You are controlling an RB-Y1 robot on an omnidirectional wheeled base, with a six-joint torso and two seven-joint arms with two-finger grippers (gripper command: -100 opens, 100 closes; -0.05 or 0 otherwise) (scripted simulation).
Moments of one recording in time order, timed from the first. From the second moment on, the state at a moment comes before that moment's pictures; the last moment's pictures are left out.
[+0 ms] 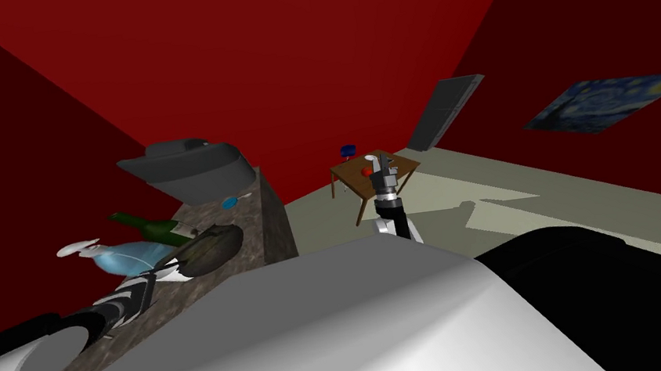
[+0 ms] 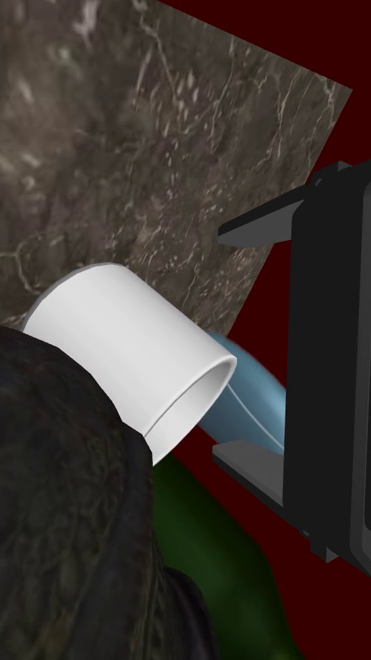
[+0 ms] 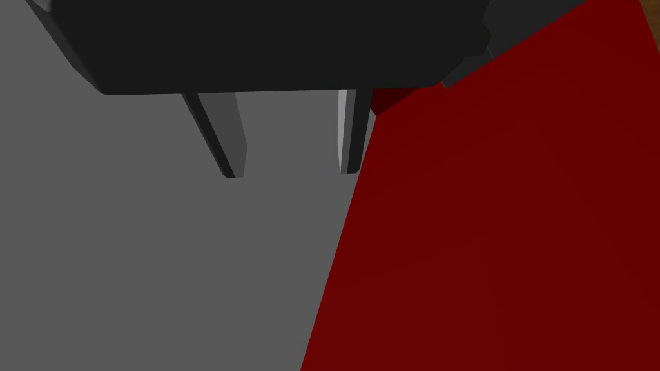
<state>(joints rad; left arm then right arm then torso) 0.69 0.76 0.61 -1.86 0.74 0.85 -0.28 0.46 -0.01 0.00 -2.23 0.05 -0.50 -0.11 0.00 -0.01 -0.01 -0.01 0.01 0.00</state>
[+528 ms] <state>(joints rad) 0.71 0.82 0.67 -1.79 0.84 1.01 -0.31 0.46 -0.01 0.00 -2.23 0.05 -0.50 -0.11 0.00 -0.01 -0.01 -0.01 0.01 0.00</state>
